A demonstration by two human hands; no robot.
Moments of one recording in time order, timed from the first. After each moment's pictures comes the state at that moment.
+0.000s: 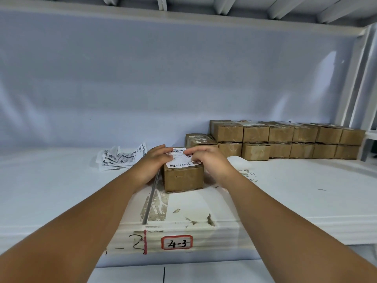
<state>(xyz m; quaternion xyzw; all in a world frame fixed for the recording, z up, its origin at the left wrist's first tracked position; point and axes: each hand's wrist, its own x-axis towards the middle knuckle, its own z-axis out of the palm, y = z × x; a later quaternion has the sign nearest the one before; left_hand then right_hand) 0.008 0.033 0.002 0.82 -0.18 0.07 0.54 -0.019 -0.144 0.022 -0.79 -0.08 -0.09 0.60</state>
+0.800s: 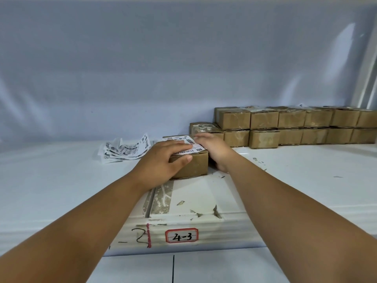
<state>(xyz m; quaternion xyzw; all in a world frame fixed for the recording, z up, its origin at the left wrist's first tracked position) -0.027 0.021 0.004 0.89 -0.28 0.23 0.27 0.023 -0.145 0.011 -0.76 -0.08 -0.05 0.65</state>
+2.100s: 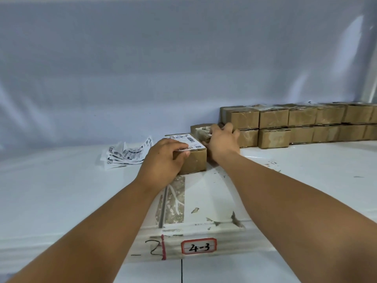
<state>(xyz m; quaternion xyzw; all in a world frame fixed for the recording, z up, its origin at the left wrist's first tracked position) -0.008 0.027 0.002 0.88 -0.20 0.31 0.29 0.054 -0.136 0.014 -0.94 0.06 -0.25 0.22</state>
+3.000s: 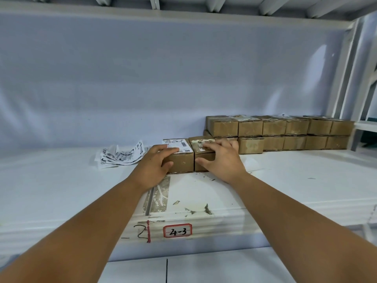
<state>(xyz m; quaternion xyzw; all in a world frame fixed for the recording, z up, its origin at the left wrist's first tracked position) -0.010 0.029 -0.005 0.91 -0.24 0.21 0.28 -0.025 -0.180 0.002 -0.93 -0.05 -0.28 0.25</state>
